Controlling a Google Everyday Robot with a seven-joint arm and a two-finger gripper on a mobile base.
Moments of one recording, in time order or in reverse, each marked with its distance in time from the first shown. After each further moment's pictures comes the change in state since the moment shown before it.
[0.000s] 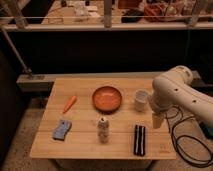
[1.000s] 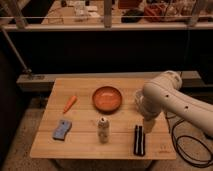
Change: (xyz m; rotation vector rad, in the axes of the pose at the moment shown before) arm -0.067 0.014 0.000 0.003 -0.064 -0.153
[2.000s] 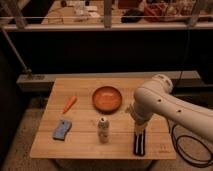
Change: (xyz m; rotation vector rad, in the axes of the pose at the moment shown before) arm -0.039 0.007 0.005 0.003 -0.050 -0.117
